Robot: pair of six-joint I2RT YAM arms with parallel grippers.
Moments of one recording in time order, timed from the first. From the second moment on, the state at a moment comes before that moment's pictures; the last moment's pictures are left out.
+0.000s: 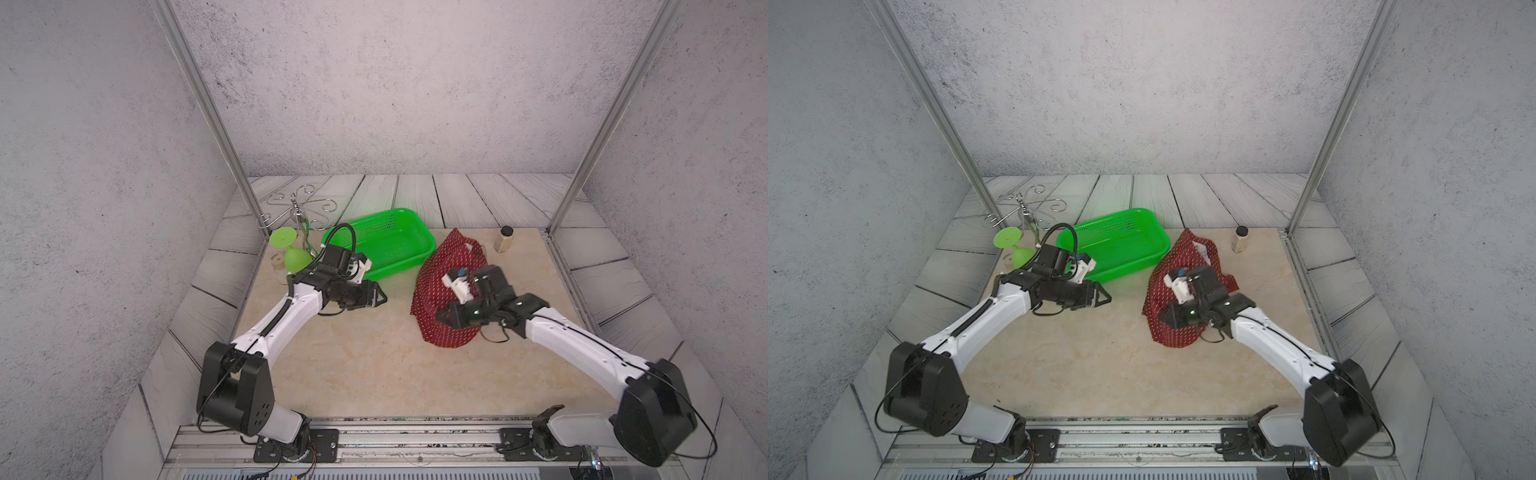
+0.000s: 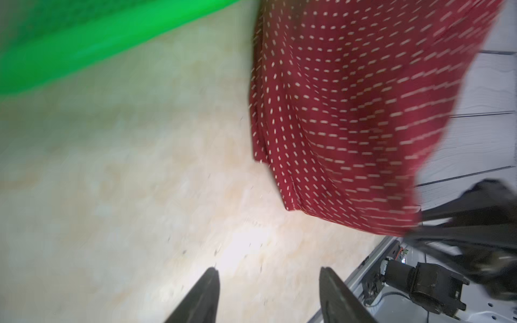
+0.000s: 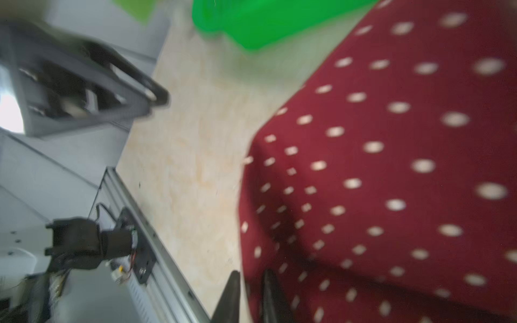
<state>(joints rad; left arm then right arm) -0.33 1.40 1.09 -0.67 0.51 -0.35 0.64 1.39 0.94 -0.48 -0.51 0.34</state>
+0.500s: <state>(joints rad) -0.58 1.51 1.06 -0.39 0.41 -0.44 0.05 1.30 0.85 -0.23 -0.57 0.53</state>
